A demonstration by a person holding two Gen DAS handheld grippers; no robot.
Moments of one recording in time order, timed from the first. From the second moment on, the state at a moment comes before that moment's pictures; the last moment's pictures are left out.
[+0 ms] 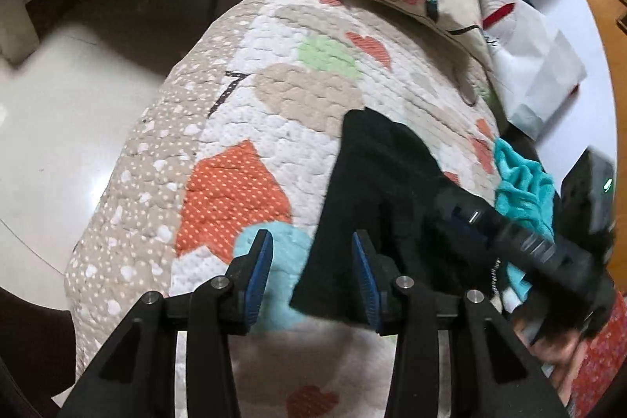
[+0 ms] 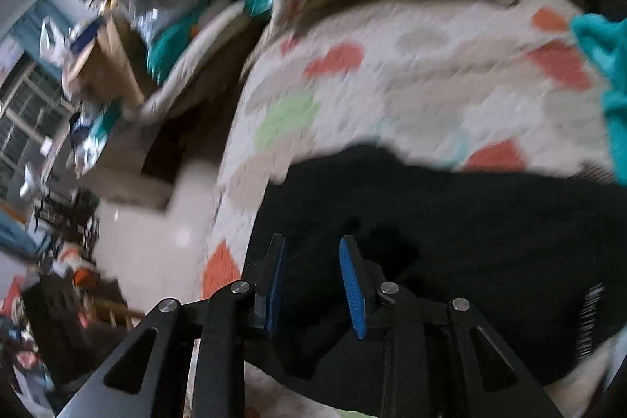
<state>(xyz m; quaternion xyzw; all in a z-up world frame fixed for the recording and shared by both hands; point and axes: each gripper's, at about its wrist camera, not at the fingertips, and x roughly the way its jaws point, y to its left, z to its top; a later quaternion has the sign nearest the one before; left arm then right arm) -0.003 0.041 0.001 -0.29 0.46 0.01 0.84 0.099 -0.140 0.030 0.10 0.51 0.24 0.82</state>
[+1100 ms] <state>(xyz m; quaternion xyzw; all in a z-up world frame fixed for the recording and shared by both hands) 0.028 0.038 -0.040 -0.30 0.46 -0.04 0.84 0.079 -0.150 0.066 -0.03 0.44 0.03 0.90</state>
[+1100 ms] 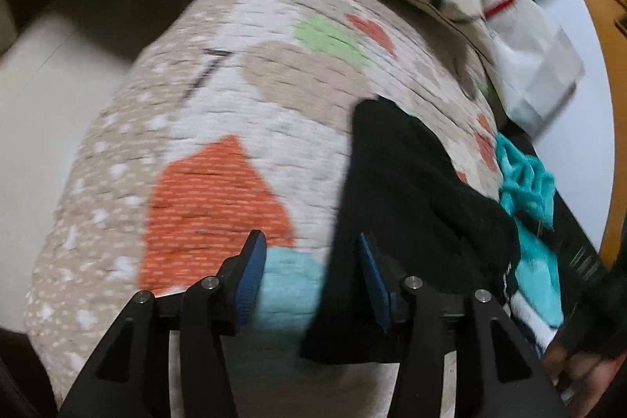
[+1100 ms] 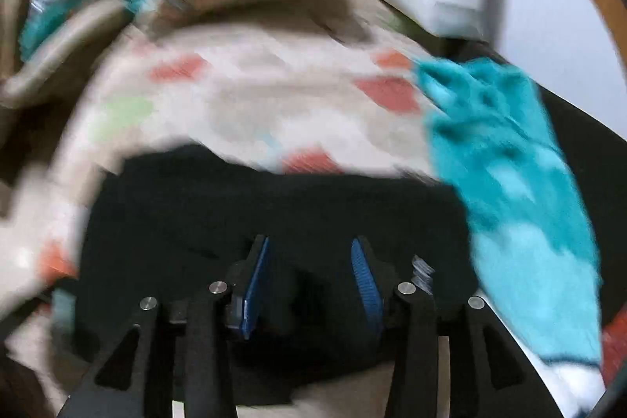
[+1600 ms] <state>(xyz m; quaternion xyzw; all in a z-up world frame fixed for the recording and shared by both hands) 0.041 0.004 -0.041 -0.23 0.47 -0.04 0.85 0.192 -0.007 -0.012 -0.09 0.58 0.17 0.79</state>
